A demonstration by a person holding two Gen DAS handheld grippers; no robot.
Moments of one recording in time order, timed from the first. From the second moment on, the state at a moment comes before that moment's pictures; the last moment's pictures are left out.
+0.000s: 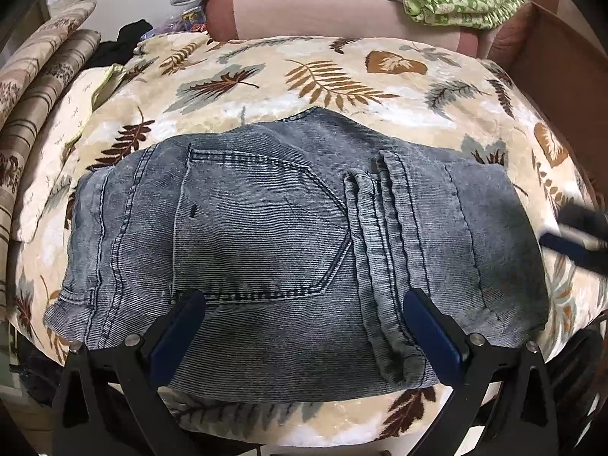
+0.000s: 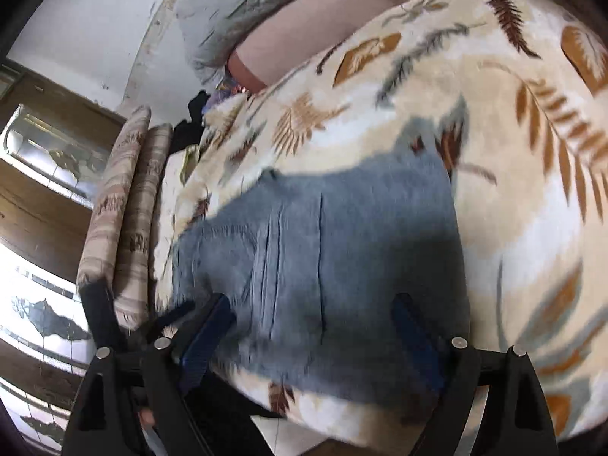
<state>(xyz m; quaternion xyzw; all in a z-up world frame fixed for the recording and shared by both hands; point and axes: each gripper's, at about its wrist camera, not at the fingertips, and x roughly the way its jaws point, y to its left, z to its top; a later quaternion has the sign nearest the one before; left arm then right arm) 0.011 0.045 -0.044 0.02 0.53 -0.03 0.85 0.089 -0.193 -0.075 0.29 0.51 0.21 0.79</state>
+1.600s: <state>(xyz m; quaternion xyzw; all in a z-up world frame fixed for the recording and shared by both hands) 0.011 0.046 -0.033 0.02 0.53 -0.04 0.85 0.068 -0.169 -0.111 0.29 0.54 0.20 0.76</state>
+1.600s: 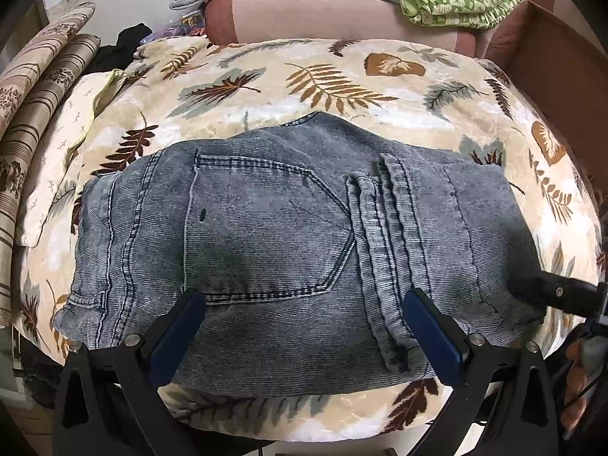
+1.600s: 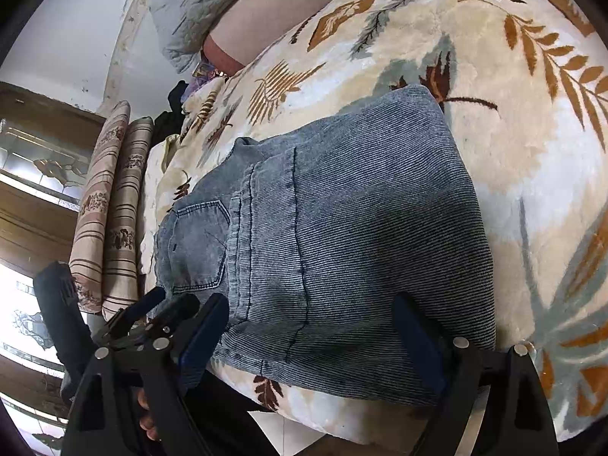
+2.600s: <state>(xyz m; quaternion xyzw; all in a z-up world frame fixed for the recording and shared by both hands) 0.008 0.048 -0.038 0.01 0.53 -0.04 0.85 0.127 -0.186 -0.072 0.27 0.52 0.17 0.79</state>
